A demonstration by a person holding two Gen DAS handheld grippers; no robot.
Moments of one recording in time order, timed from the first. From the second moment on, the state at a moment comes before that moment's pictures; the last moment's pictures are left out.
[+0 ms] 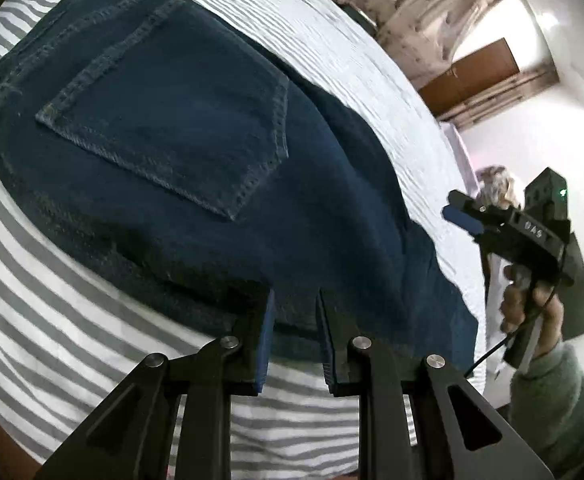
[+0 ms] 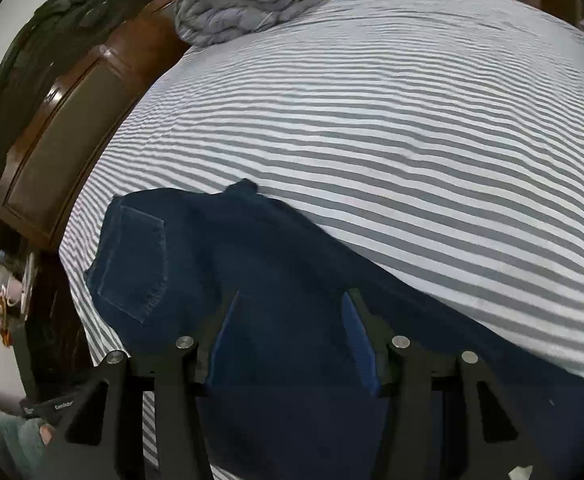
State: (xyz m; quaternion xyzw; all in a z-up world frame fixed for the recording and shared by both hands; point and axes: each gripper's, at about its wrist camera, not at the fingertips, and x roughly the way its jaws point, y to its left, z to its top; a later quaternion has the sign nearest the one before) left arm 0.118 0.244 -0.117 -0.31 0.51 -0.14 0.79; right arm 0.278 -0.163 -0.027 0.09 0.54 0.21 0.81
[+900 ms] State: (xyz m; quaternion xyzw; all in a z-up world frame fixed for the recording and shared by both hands) left arm 0.142 0.296 -0.117 -0.17 0.52 0.00 0.83; right arm 0.412 -0.081 -0.105 0.14 0.66 0.34 0.66
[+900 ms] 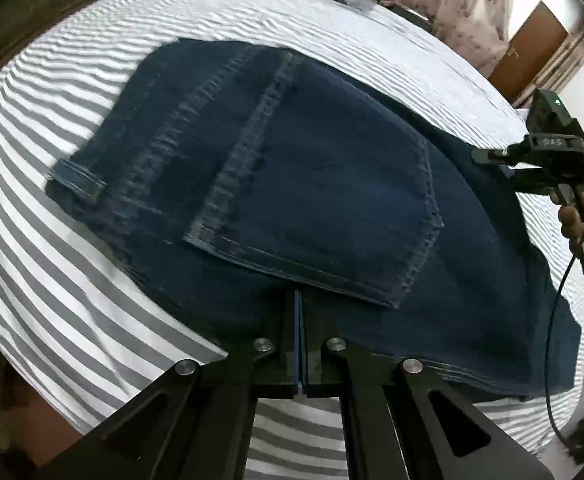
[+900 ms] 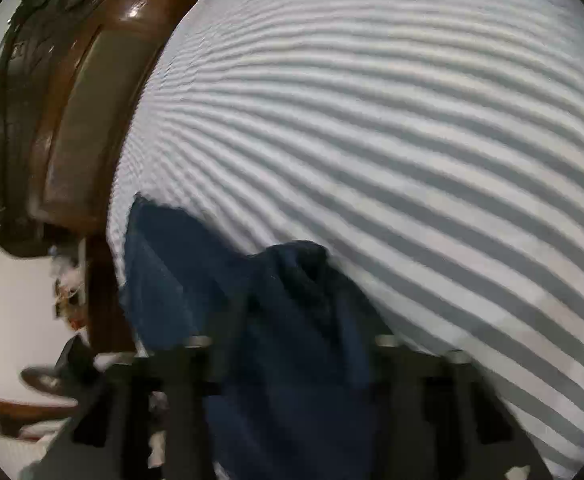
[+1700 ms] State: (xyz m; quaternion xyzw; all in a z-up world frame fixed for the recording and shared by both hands) left arm 0.145 0.293 -0.108 -0.09 0.52 0.01 0.85; right arm 0.353 -0.094 -0.042 0.02 0.52 0.24 0.82
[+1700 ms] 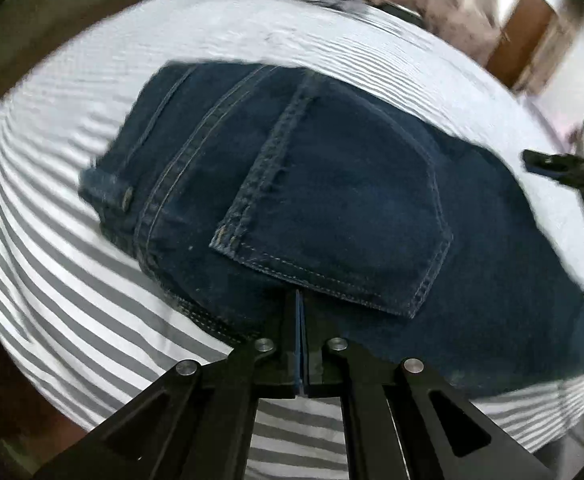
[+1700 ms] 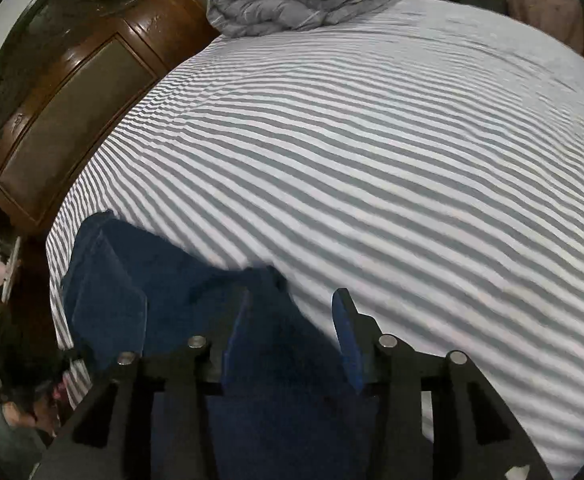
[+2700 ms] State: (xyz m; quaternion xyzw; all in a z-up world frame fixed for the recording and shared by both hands) left arm 0.119 0.084 -0.062 0.05 0.46 -0.13 0.87; right arm 0.123 -0.457 -0.045 0.22 0.52 -0.01 0.83
